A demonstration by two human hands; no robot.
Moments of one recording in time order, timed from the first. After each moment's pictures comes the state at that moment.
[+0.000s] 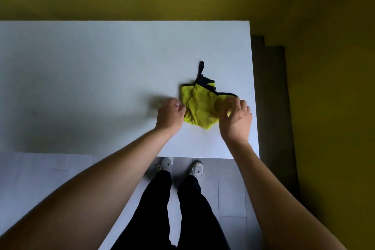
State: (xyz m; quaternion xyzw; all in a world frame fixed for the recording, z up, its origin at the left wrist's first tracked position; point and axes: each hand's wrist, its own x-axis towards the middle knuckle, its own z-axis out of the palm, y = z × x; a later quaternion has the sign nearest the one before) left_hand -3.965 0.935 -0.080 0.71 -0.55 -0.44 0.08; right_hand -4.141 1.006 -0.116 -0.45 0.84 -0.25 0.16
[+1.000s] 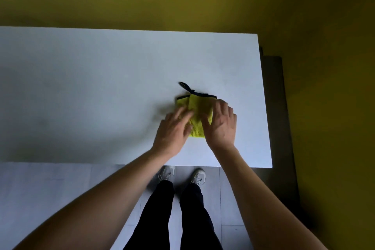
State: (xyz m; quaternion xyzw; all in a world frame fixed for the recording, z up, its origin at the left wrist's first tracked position) left_hand -3.896 0.947 -0.109 0.51 -0.82 -0.25 0.06; right_hand -4.062 0.978 -0.108 -0.54 0.81 -0.17 0.14
